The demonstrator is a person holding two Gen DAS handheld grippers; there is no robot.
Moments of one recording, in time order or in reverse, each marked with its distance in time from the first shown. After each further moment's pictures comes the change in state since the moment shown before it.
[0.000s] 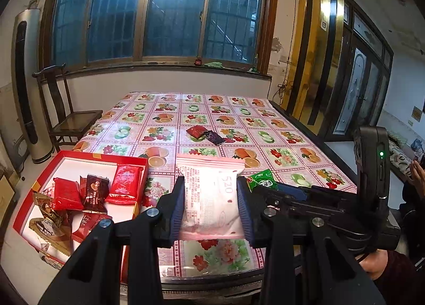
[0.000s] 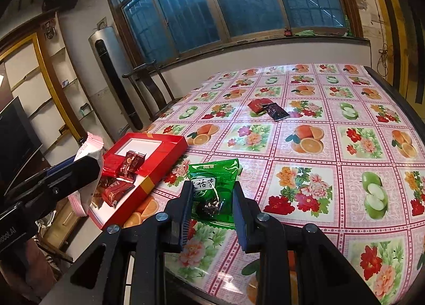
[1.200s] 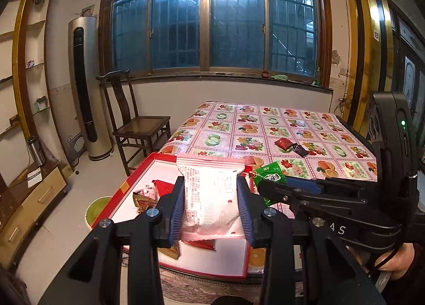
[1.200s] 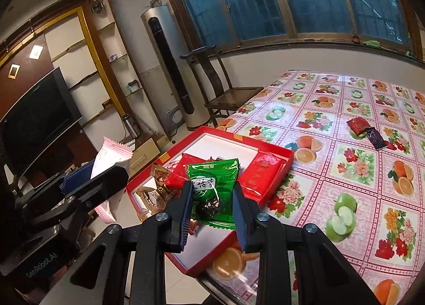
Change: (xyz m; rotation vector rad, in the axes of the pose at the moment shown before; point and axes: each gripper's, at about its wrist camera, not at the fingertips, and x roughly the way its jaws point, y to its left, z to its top) left arm -0.048 0.105 -0.005 -0.063 -0.052 0.314; right arm 0.075 0.136 0.030 -0.158 0.068 0.242
